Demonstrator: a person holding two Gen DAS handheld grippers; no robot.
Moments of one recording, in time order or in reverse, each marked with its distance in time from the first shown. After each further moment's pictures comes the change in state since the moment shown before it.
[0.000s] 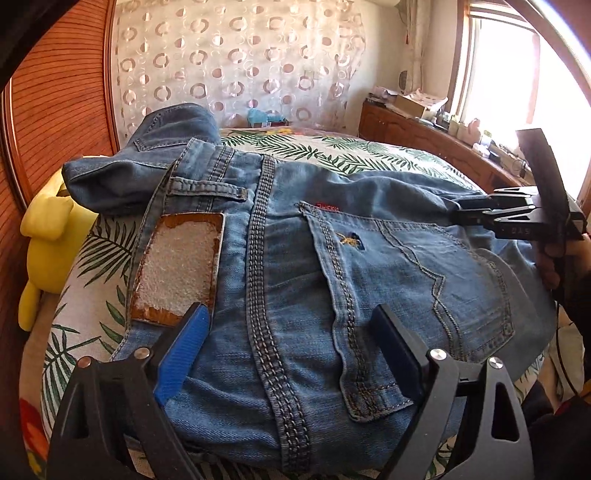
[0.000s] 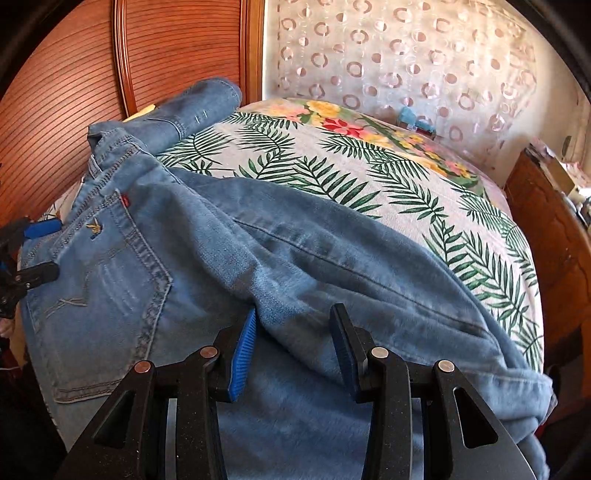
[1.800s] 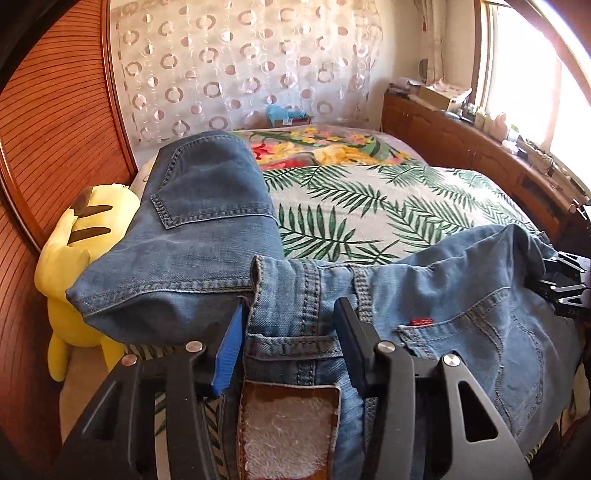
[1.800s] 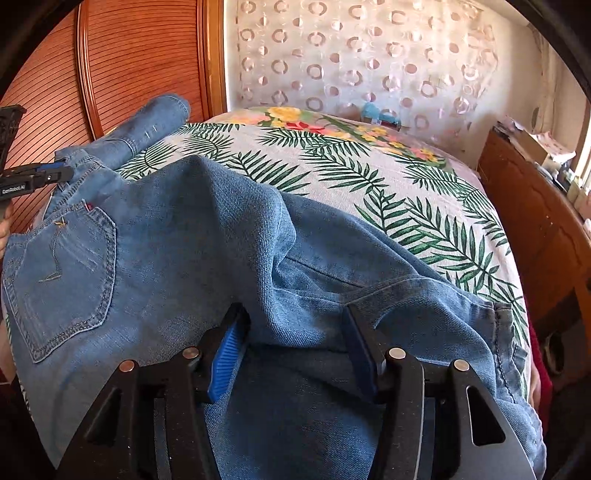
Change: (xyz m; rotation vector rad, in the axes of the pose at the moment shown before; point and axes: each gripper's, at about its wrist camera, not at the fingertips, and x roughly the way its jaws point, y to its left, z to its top) left arm 0.049 0.056 0.103 0.038 0.054 0.109; right arm 0.001 -0.032 -0.031 0.125 -0.041 -0.057
